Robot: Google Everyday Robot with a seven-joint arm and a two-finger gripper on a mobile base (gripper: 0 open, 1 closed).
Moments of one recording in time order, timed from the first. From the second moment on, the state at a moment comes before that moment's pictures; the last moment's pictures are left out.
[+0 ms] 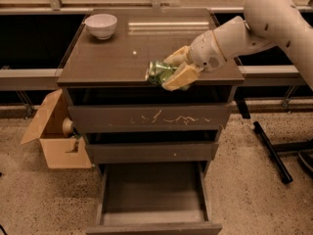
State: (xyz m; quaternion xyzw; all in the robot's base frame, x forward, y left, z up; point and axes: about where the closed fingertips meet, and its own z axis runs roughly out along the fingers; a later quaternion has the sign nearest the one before) arm 0.612 -0.052 0.883 -0.64 0.62 0.26 0.36
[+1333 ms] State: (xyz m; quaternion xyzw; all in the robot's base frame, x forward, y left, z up) arm 0.503 -0.043 0.670 -0.56 0.70 0.33 0.29
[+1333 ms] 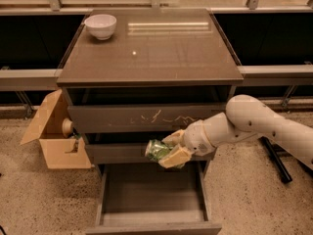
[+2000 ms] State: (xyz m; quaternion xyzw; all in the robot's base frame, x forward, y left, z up) arm 0.500 -0.042 0.655 -0.57 0.70 0.33 0.27
